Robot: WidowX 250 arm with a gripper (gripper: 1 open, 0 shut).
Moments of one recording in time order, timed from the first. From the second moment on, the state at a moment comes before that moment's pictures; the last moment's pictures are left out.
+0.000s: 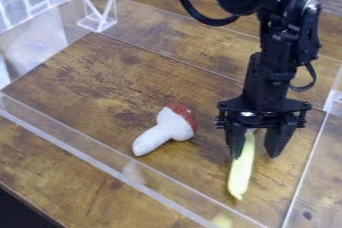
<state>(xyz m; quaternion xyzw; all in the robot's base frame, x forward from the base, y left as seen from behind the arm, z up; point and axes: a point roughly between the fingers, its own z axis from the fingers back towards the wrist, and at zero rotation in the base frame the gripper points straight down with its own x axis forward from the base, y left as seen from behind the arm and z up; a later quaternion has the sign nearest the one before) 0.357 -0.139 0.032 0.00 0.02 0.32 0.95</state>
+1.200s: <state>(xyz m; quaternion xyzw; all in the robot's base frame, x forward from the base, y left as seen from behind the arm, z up) 0.355 -0.150 0.025 -0.01 0.02 0.30 0.95</state>
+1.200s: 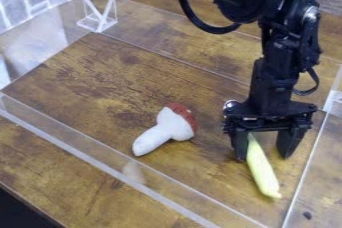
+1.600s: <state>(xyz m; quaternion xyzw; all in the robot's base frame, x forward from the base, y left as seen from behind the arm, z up) 0.343 -0.148 0.027 0.01 0.03 0.33 0.94</state>
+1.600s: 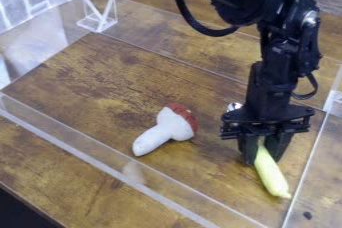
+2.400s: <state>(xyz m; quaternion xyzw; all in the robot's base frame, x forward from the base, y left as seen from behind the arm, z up) 0.327 -0.136 0.062 0.04 0.04 0.30 0.95</state>
